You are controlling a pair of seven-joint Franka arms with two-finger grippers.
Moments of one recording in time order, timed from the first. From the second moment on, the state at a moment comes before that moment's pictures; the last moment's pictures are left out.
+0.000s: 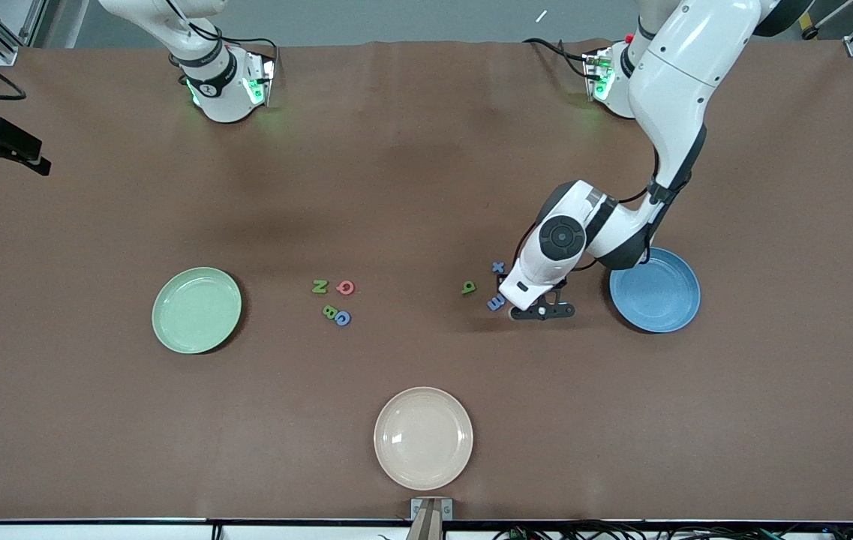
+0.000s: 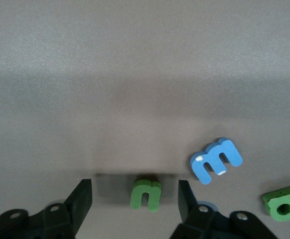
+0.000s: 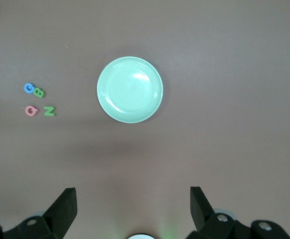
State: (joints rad) left arm -0.27 0.64 -0.27 -1.86 0.19 2.42 -0.69; right arm 0.01 -0.10 -0.08 -1.64 0.02 1.49 -0.05
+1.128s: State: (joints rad) left arm -0.28 0.64 -0.27 -1.86 0.19 2.42 -0.71; right arm 0.01 -0.04 -0.08 -1.57 0.03 1.48 -0.05
